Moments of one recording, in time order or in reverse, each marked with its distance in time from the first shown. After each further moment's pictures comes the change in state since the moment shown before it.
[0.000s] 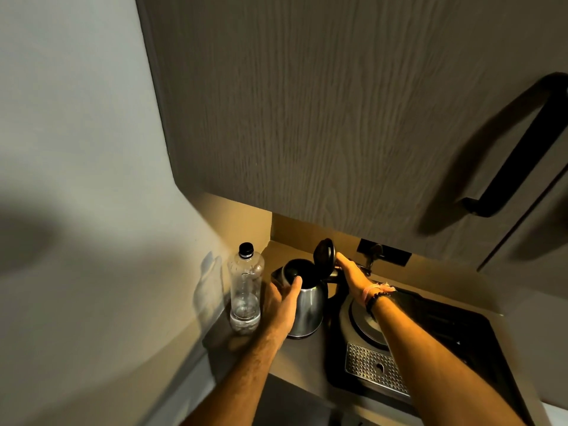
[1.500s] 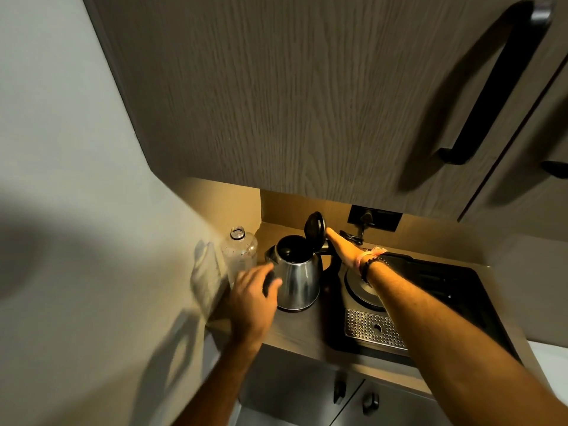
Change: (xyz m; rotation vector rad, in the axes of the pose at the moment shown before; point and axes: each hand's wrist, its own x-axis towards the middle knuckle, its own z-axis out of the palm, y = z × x) left_hand -0.027 -0.019 -0.055 0.612 0.298 0.794; right_hand 0.007 0.019 -0.007 -0.271 0.015 0.186
